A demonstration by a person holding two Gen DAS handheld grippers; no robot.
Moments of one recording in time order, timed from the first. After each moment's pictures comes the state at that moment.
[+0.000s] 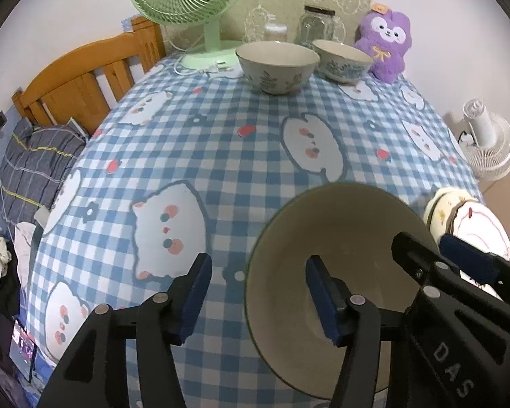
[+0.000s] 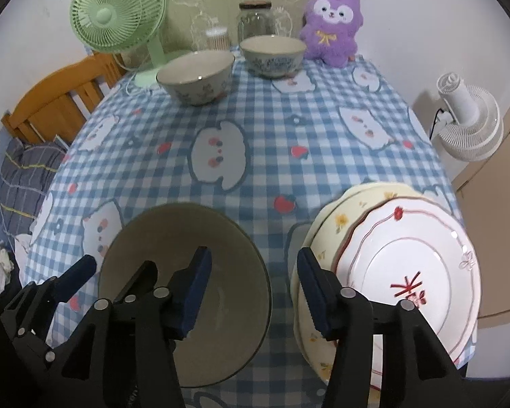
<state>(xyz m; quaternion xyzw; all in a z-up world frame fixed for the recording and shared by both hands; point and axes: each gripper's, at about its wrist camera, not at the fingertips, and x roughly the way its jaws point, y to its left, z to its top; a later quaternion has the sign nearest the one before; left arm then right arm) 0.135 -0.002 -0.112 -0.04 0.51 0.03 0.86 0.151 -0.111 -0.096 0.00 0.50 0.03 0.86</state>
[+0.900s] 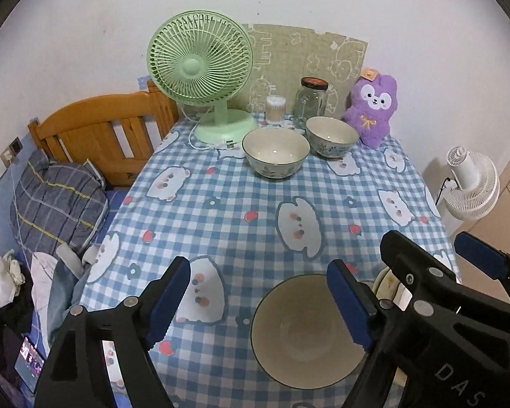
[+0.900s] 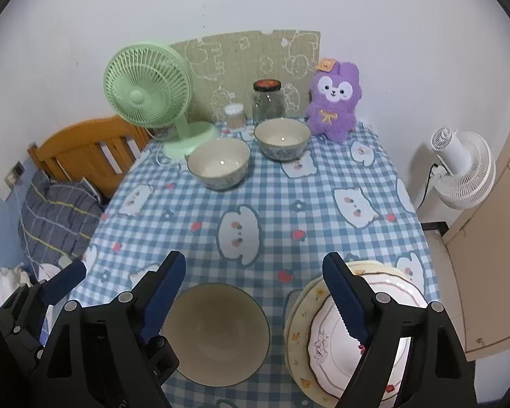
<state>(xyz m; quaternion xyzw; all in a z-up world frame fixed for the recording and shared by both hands) 0.134 -0.001 0.000 -0.04 0.44 0.04 0.90 0.145 -0.118 0.017 0.01 0.41 0.06 0.91</state>
